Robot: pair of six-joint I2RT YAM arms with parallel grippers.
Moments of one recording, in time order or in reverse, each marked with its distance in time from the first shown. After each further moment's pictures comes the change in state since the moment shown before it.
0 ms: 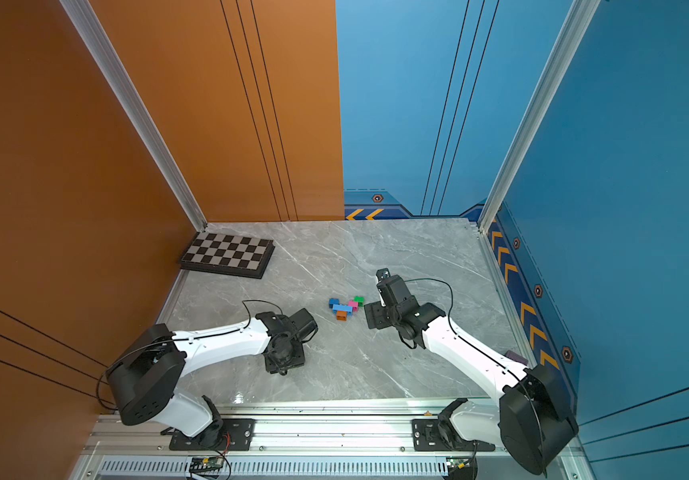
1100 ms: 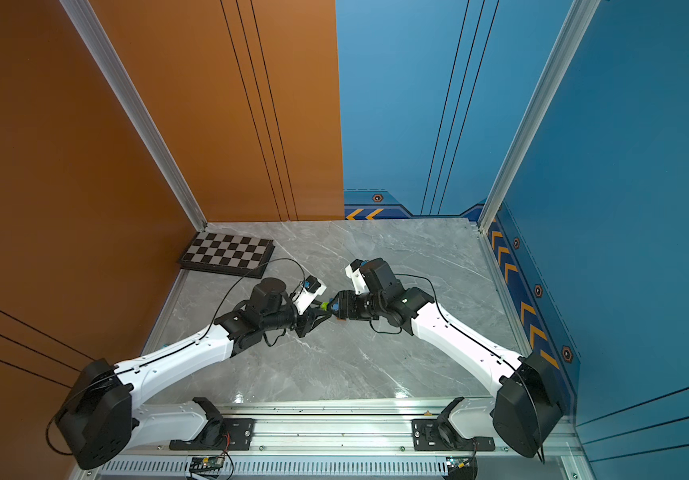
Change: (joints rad) left arm 0.174 -0.296 -0.121 0.825 0.460 1.202; right arm 0.087 0.122 0.275 -0.057 -0.523 0.461
